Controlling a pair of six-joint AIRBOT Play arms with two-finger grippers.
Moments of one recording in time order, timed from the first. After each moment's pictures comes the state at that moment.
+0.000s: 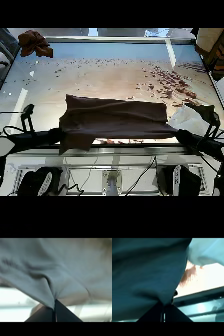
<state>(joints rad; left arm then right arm) -0.01 -0.40 0.59 1.13 -1.29 -1.83 -0.63 -0.30 0.48 -1.04 1.41 1.37</state>
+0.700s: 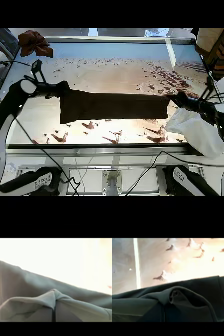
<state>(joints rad) -0.02 -1.25 1.09 1.15 -0.80 -1.63 -0.38 -1.03 0.75 -0.63 0.85 1.08</state>
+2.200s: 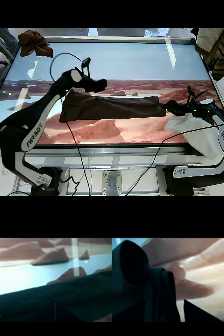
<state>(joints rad) -0.38 -1.72 1.49 1.04 -0.84 -1.65 -0.46 -1.53 0.90 -0.75 0.92 0.96</state>
